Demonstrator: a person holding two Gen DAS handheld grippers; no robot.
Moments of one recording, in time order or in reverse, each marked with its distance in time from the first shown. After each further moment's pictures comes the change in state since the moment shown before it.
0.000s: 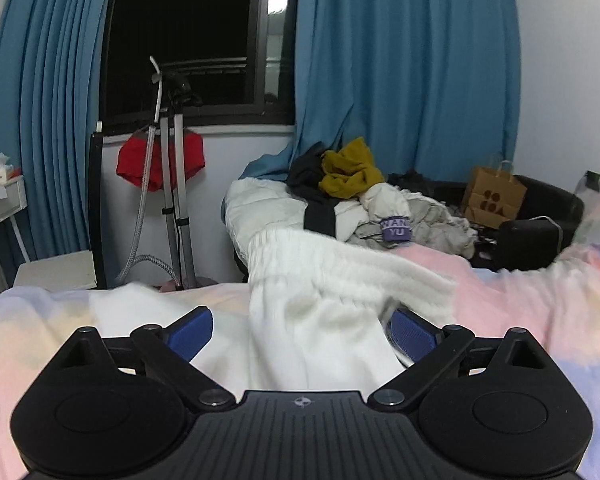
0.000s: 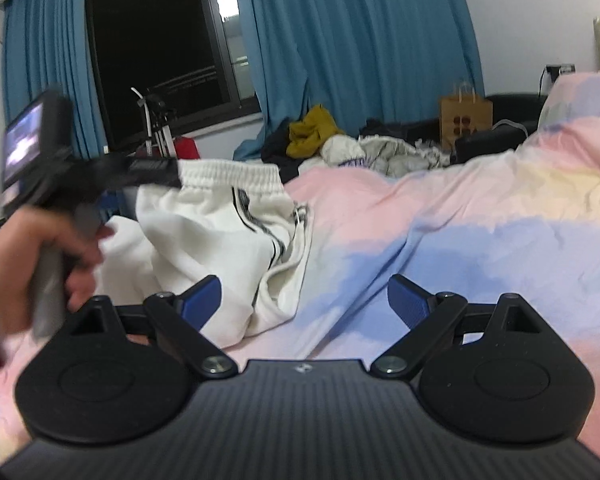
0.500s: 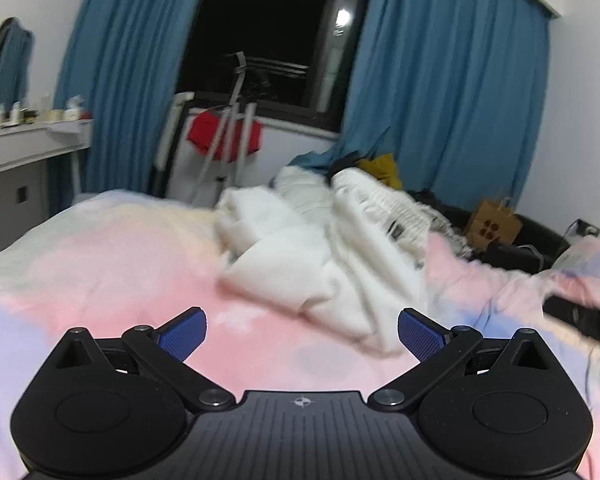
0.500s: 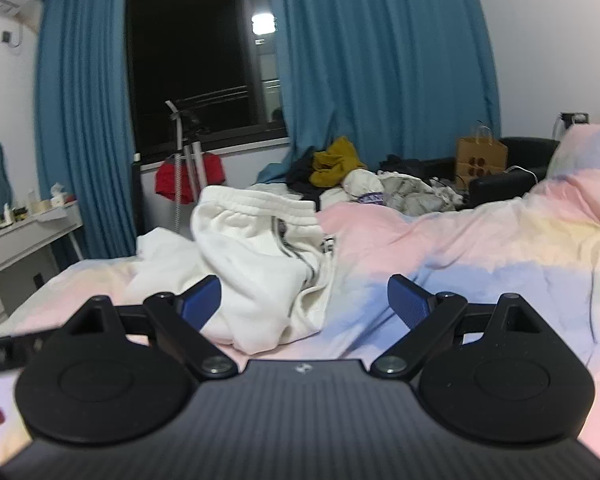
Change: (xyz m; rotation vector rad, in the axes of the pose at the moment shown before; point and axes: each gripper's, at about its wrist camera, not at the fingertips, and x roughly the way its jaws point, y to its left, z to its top) left arm -0.269 0.051 -0.132 -0.186 -0.052 0.010; right arm -0.078 0.029 0.021 -0.092 -0.088 0.025
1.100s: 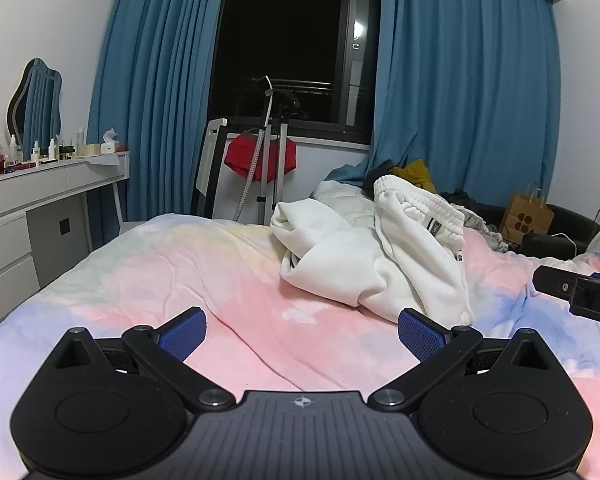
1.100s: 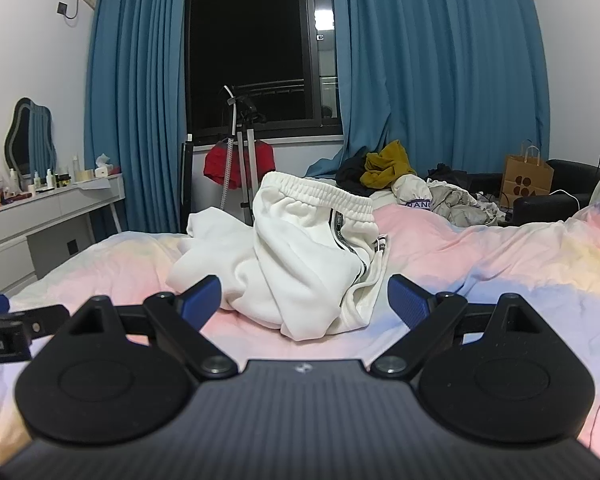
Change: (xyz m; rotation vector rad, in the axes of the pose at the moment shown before) left arm -0.073 0.022 -0.033 0.063 -0.044 0.154; right arm -0.013 0.037 -0.012 -0.131 0.012 0.142
